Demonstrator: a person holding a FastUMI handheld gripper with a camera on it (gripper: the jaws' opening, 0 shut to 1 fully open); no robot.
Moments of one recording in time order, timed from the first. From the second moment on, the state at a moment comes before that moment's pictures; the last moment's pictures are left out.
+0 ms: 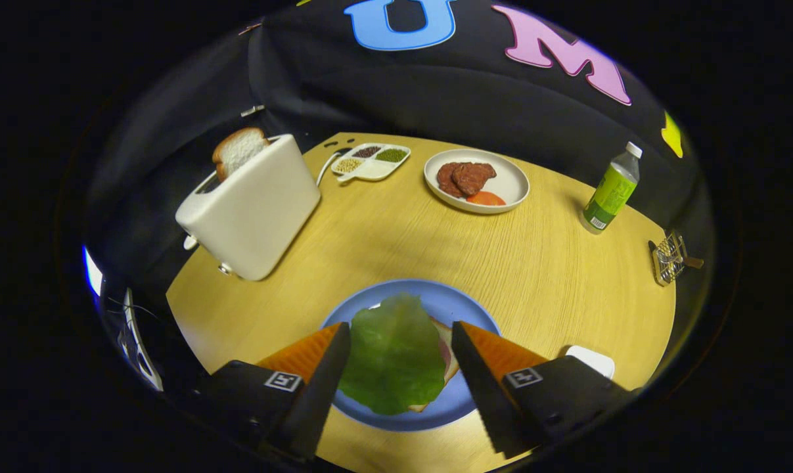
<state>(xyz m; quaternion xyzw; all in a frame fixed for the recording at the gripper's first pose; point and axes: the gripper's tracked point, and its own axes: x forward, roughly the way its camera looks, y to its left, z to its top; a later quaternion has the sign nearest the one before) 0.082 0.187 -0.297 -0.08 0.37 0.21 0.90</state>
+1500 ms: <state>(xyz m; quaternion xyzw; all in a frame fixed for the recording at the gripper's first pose) 0.143 0.461 -0.157 -0.09 0.15 0.28 0.94</state>
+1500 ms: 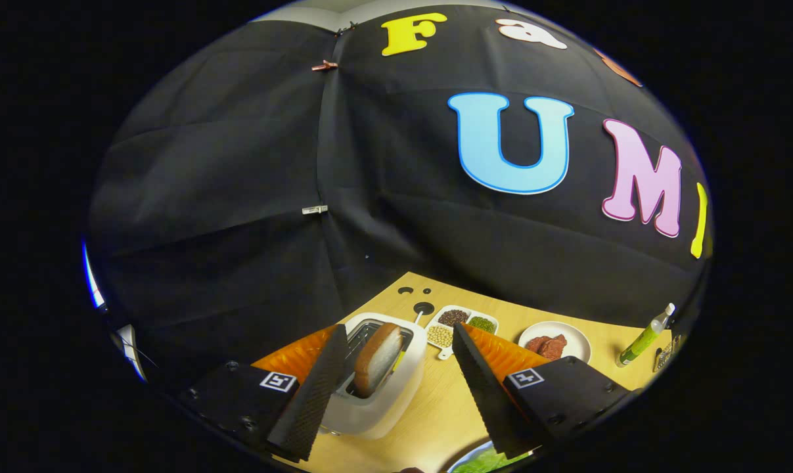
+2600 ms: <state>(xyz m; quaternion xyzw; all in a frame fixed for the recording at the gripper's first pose) 0.165 0.491 -0.233 -0.08 0.25 0.24 0.93</state>
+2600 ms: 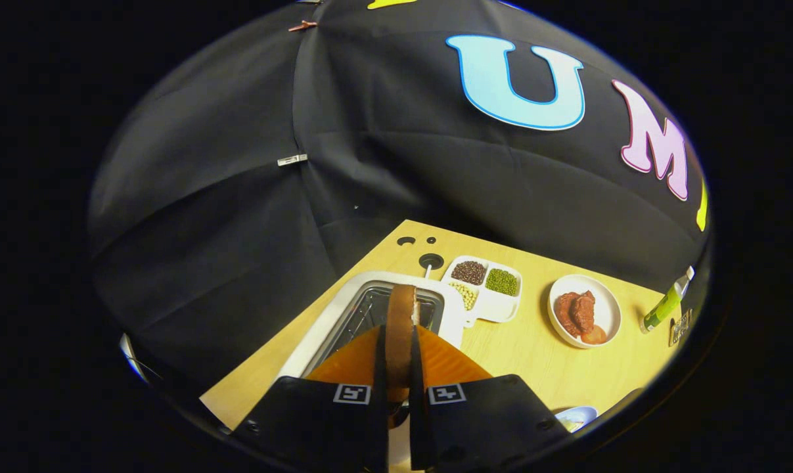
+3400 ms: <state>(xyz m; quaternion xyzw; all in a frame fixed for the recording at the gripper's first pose) 0.145 0.363 -0.125 -0.02 0.19 0.20 0.96</state>
